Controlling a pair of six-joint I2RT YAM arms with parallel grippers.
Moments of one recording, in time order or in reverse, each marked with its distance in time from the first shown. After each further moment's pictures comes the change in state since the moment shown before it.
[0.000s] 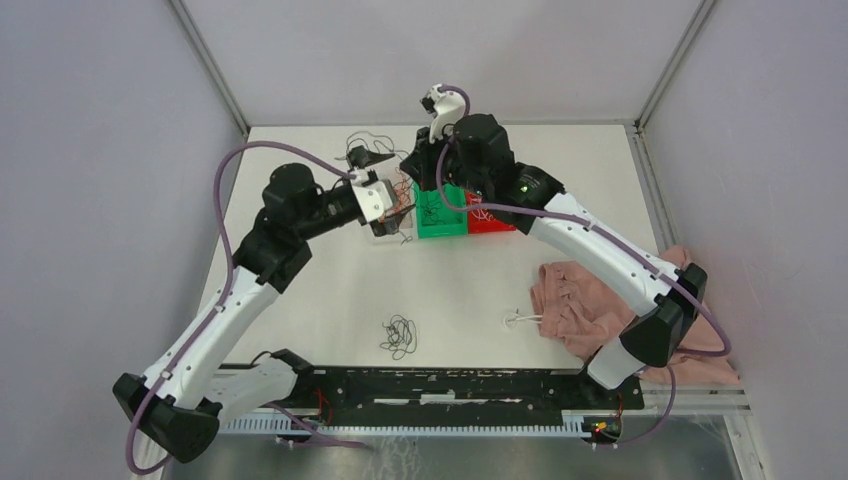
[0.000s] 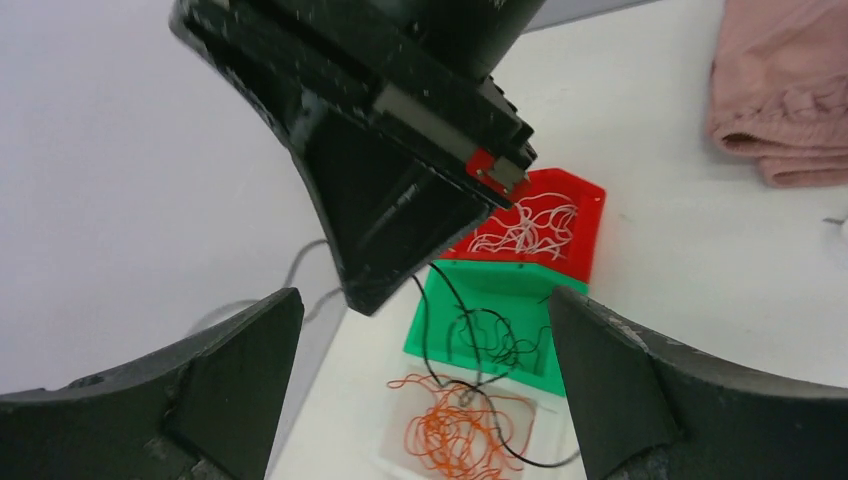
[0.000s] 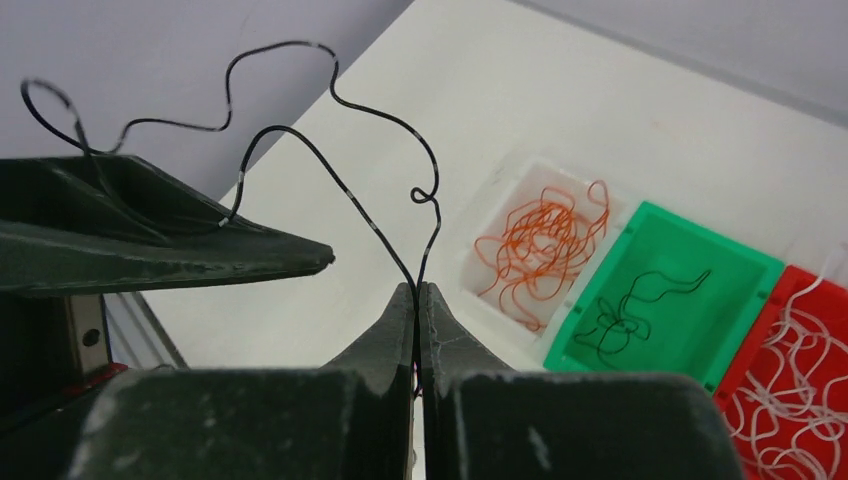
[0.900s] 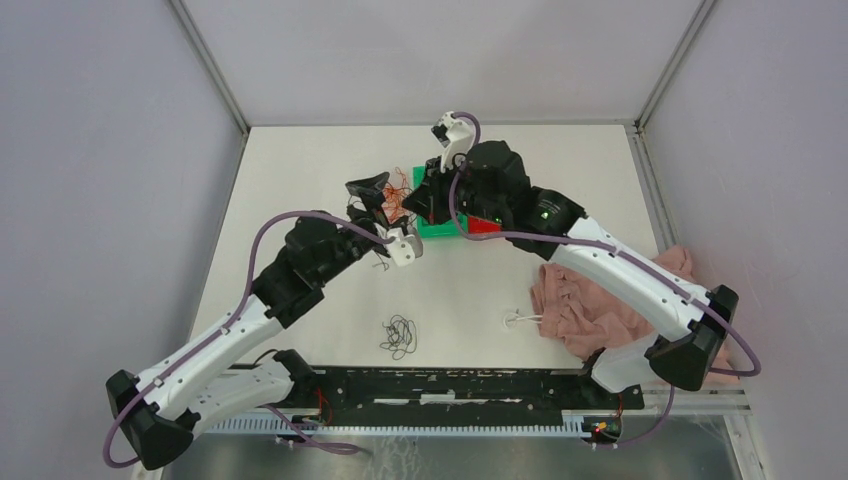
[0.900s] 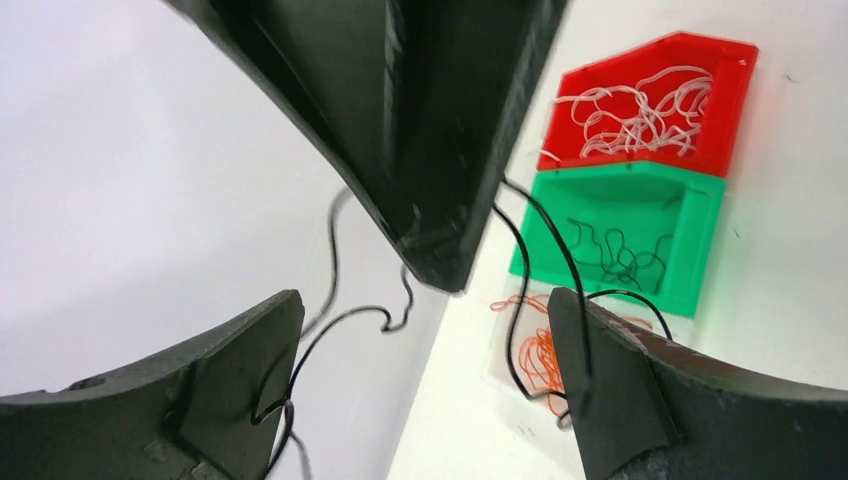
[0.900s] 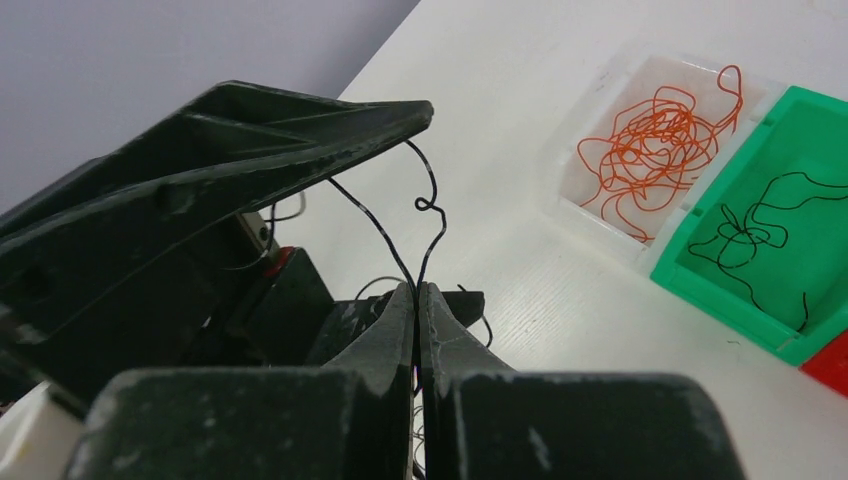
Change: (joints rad) left arm -0.269 -0.153 -0.285 0.177 -0.533 0.397; right arm 0.079 -0.135 -0.162 -0.074 -0.121 0.166
